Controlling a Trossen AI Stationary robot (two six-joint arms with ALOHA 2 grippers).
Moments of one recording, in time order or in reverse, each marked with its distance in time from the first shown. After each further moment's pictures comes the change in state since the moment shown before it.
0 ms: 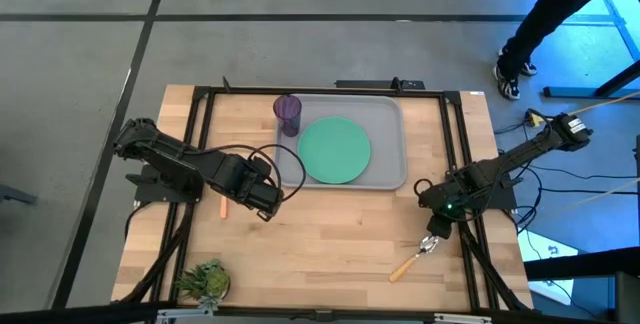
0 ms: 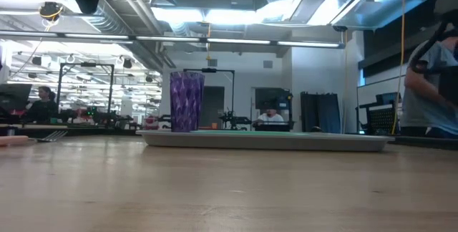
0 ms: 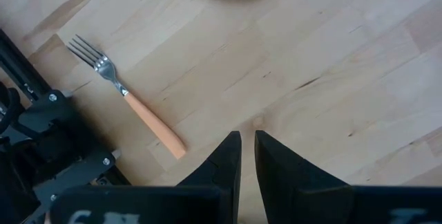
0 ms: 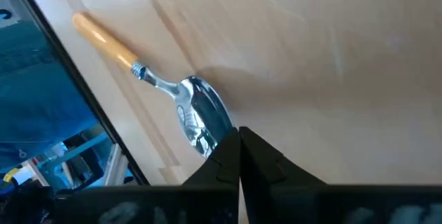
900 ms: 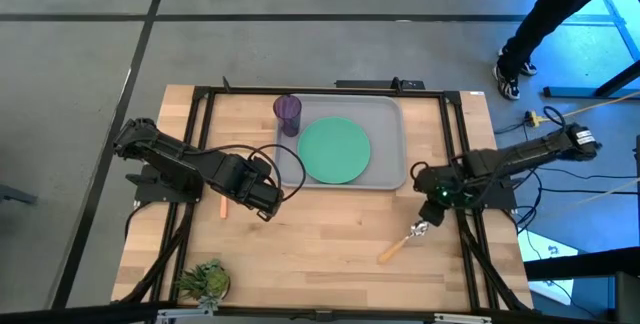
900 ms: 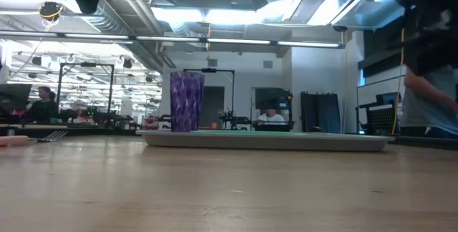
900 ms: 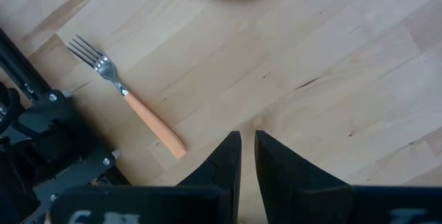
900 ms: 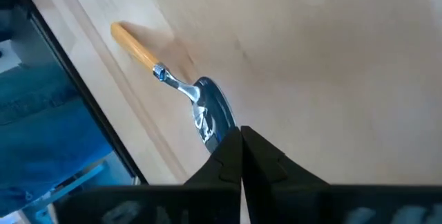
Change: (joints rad) left arm 0.000 0.000 0.000 0.000 0.000 0.000; right arm -0.218 0.048 0.217 -0.251 0.047 -0.183
